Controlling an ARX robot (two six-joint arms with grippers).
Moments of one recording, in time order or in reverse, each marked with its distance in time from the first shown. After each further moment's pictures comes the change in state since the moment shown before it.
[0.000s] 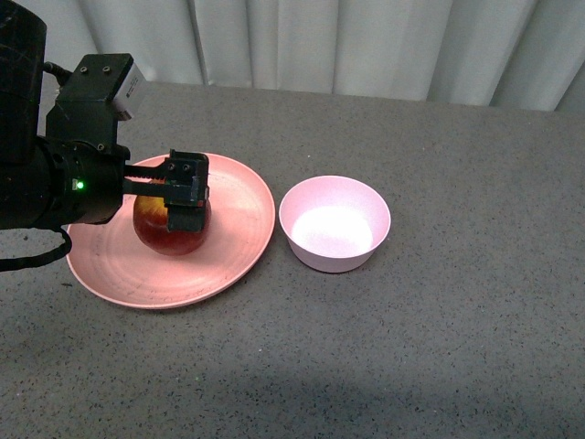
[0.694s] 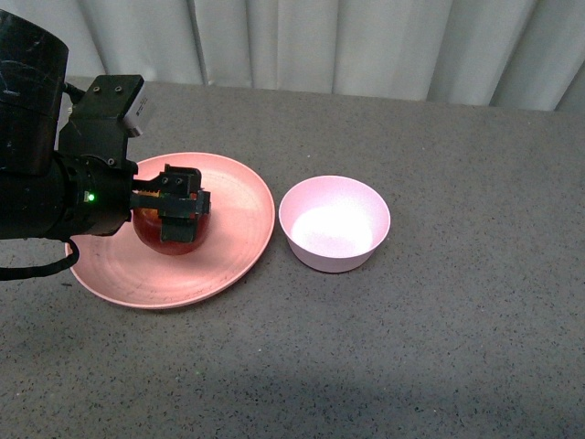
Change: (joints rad) left arm 0.003 0.041 0.021 -0.031 -0.002 0.000; right arm 0.000 0.000 0.000 0.000 0.000 0.000
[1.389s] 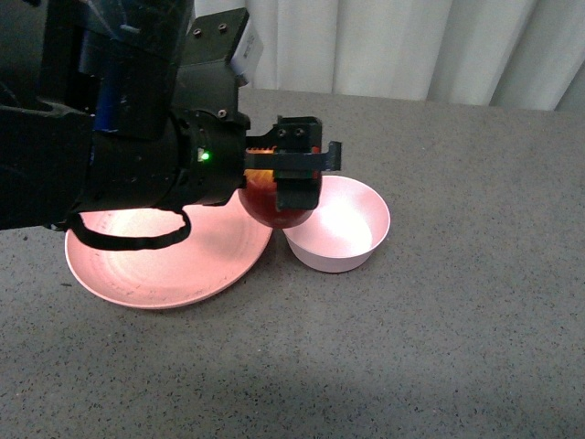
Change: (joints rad) left arm -0.240 -0.083 0.062 0.006 -0.013 -0.201; right arm 0.000 0.000 0.000 0.000 0.000 0.000
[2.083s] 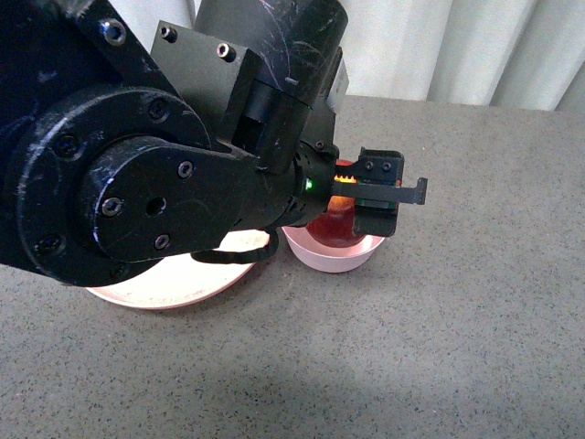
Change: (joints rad) left arm -0.134 0.147 0.150 -0.046 -0.078 -0.028; right arm 0.000 0.000 0.000 0.000 0.000 0.000
